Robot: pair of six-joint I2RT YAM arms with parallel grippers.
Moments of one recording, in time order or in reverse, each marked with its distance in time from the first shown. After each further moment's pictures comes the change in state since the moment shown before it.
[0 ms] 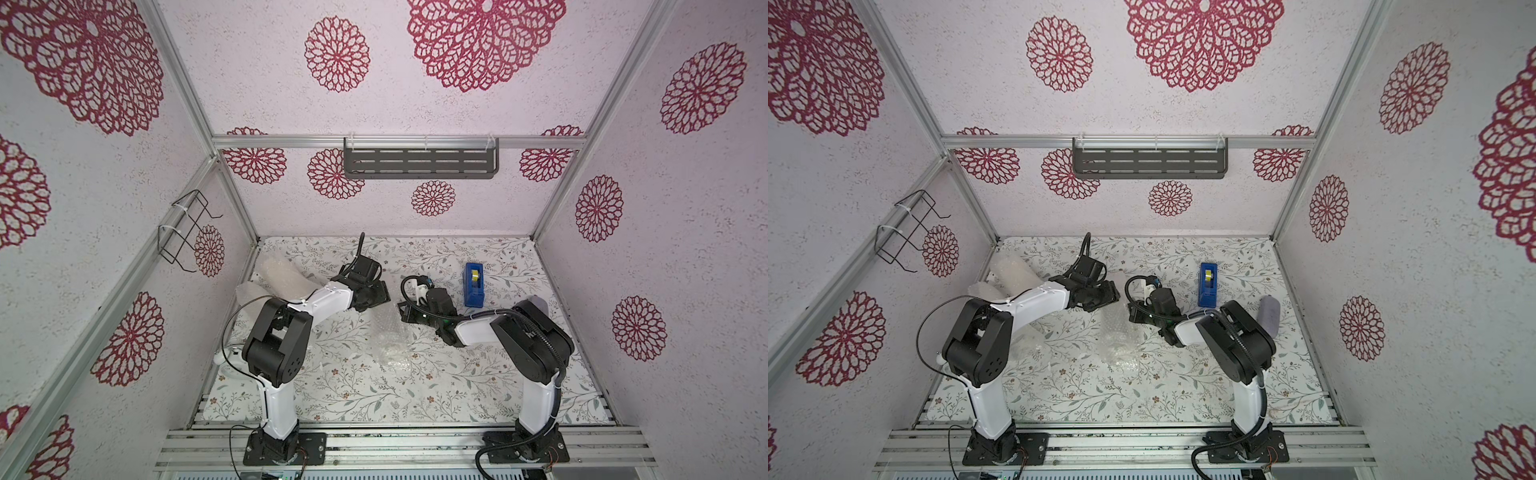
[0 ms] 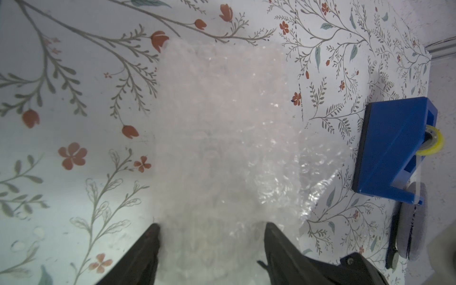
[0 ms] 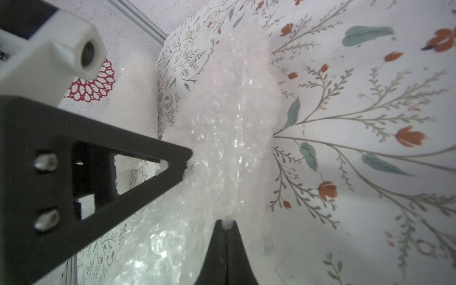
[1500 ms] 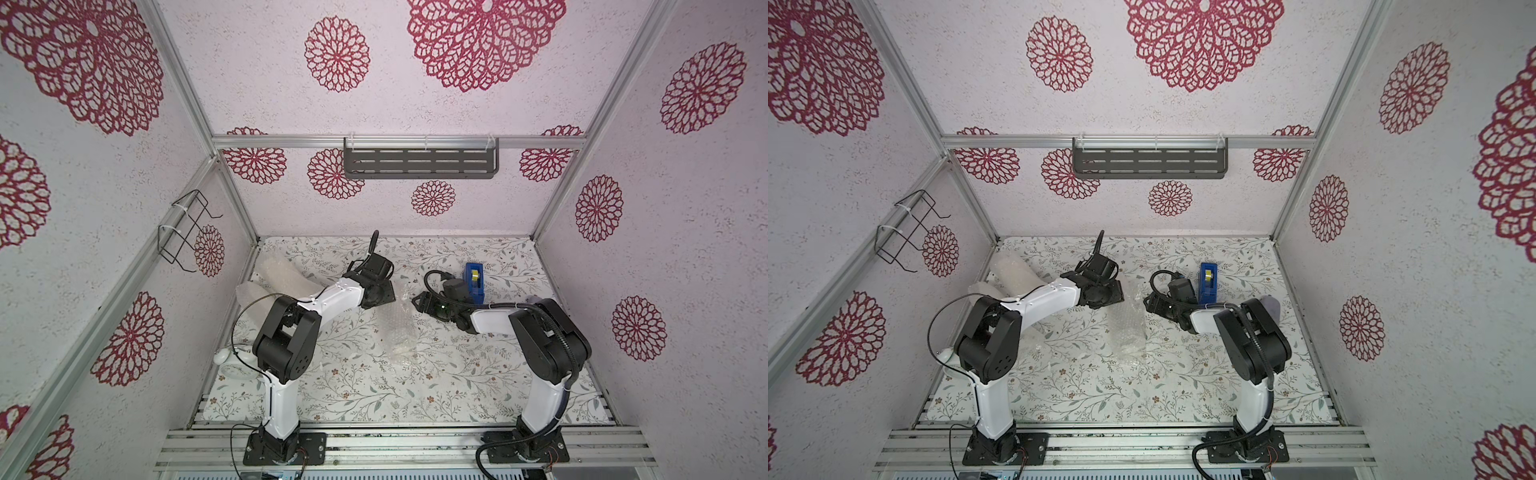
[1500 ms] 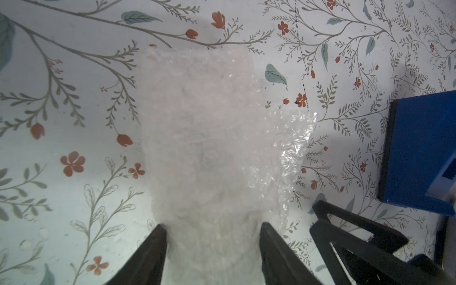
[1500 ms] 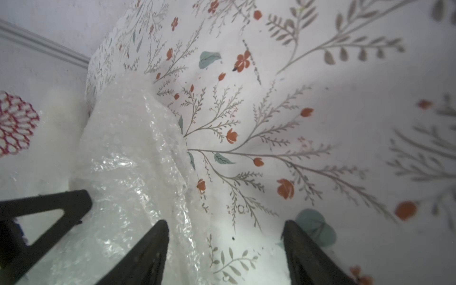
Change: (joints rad) left arm -0.060 0.071 0.124 -0.111 -0.154 0.021; right arm -0.179 -0.025 0.052 -0.311 0.010 0.039
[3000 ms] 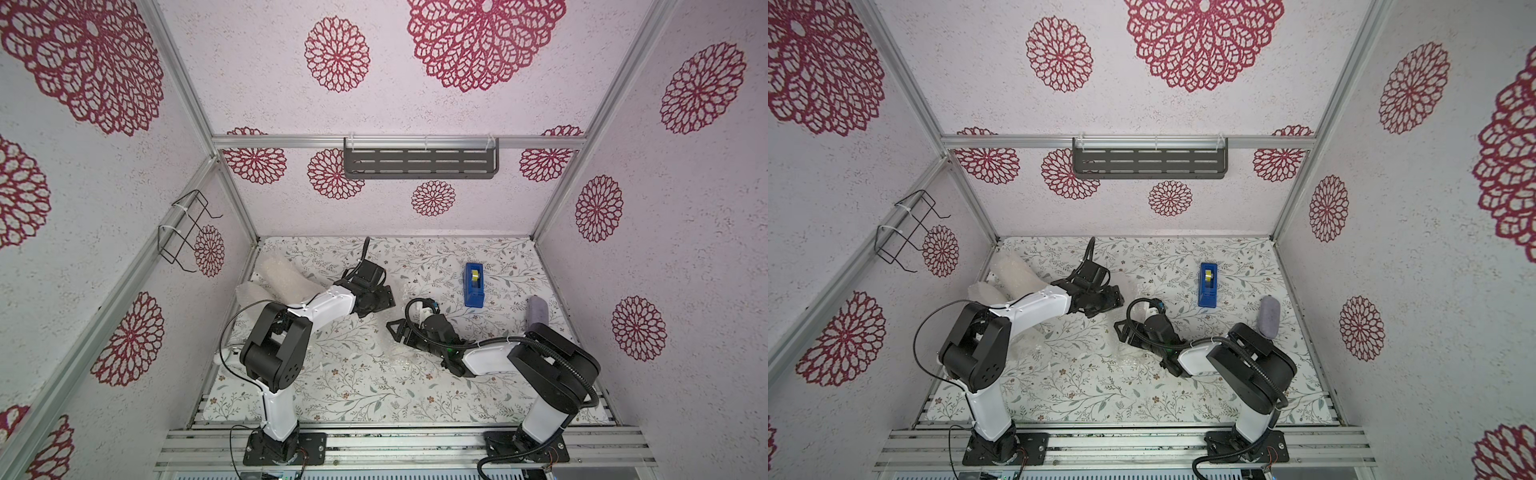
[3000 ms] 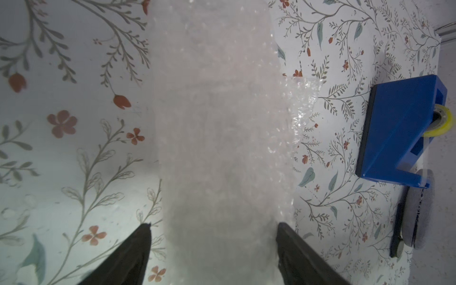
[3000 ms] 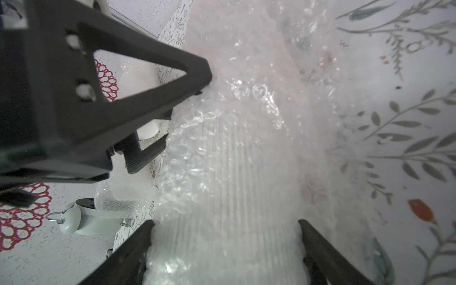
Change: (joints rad) left arm 0.020 -0.089 -0.139 0.084 0.111 -0.038; right arm 0.360 -0.178 -0.306 0.332 0.206 0.258
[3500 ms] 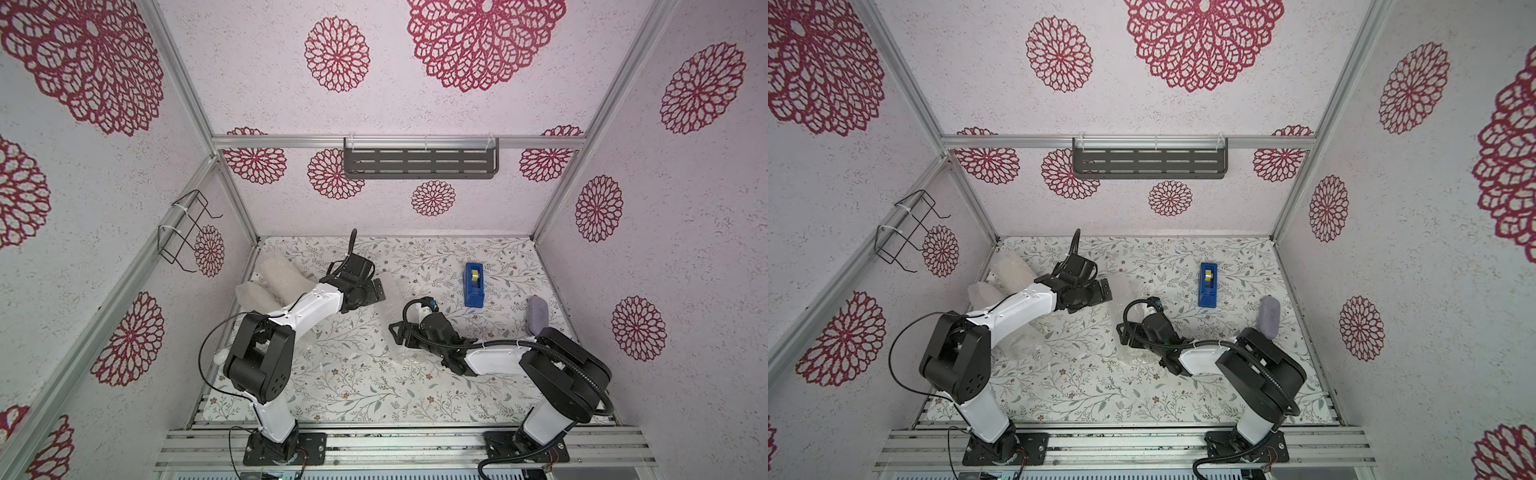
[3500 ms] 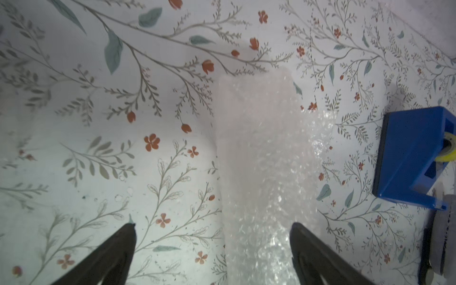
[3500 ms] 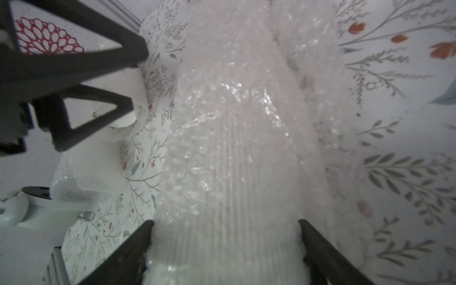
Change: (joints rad) left arm 0.039 -0.120 -0.041 -0.081 -0.085 0.042; right arm 0.009 -0.055 0.021 -0.138 0.060 -0.135
